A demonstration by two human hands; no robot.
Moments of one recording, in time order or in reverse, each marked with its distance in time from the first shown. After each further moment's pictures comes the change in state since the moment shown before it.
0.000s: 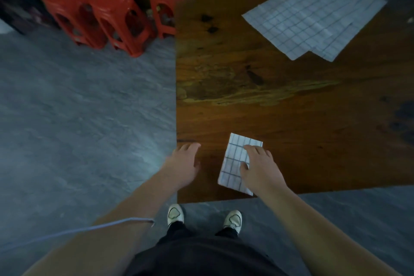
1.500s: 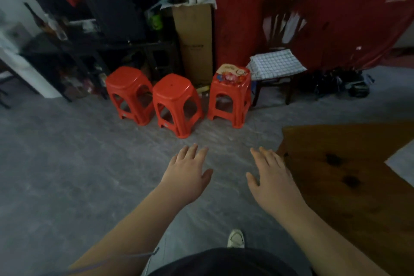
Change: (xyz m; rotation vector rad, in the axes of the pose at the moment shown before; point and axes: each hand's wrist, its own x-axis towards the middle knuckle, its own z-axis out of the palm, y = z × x) left_hand 0.323 -0.381 -0.479 0.149 0.341 0.083; right_hand 0.415 -0.551 -0.095 -0.128 0.296 -0.280
